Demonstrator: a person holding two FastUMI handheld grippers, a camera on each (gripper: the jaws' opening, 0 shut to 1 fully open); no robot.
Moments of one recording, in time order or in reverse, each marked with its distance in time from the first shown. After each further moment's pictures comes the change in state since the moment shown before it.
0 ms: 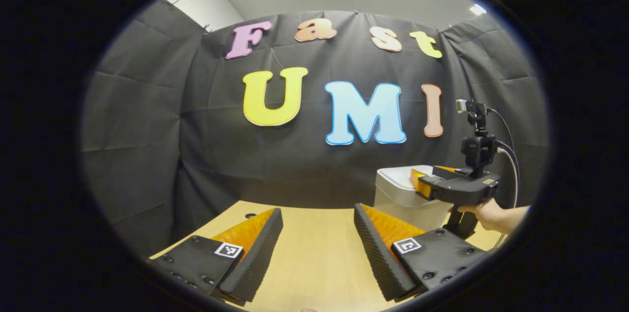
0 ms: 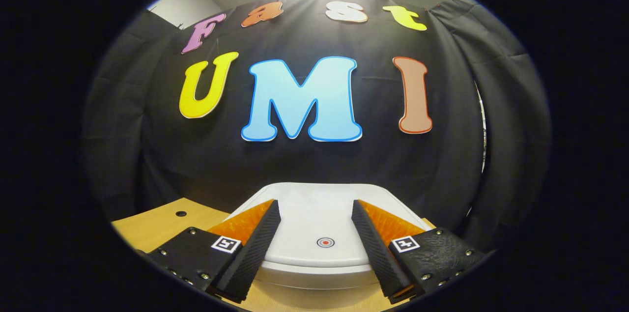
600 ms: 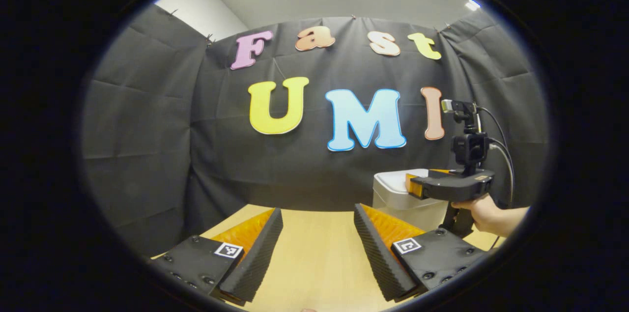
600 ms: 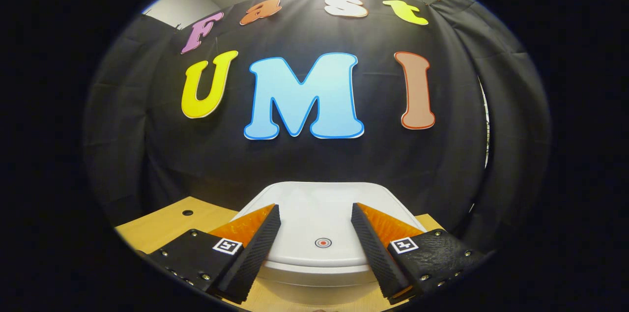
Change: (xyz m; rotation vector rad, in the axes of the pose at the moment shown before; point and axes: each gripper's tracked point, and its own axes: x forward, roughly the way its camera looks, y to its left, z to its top) left arm -0.043 -0.026 0.013 0.030 -0.024 0.065; right arm -0.011 0.001 0.011 0.018 0.070 0.036
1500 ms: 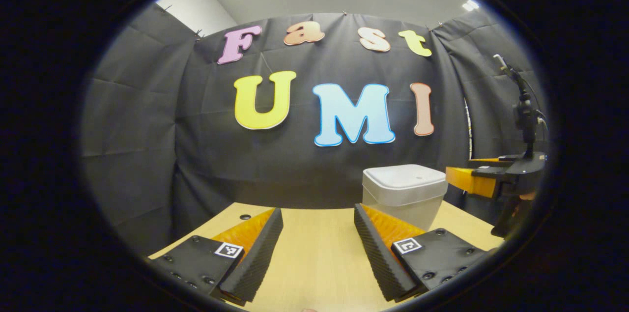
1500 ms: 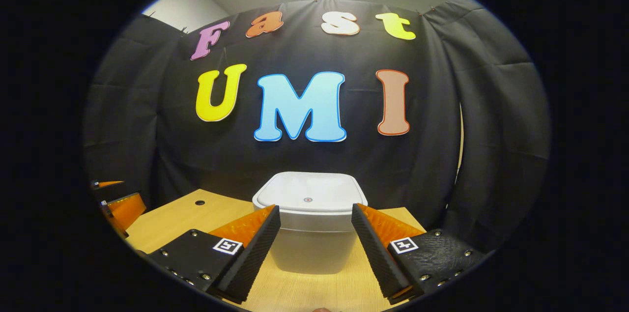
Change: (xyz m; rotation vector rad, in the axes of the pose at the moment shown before) left arm 0.031 -0.013 -0.020 -0.005 0.022 -0.107; right arm -0.150 -0.017 0.015 -0.026 -0.011 -0.033
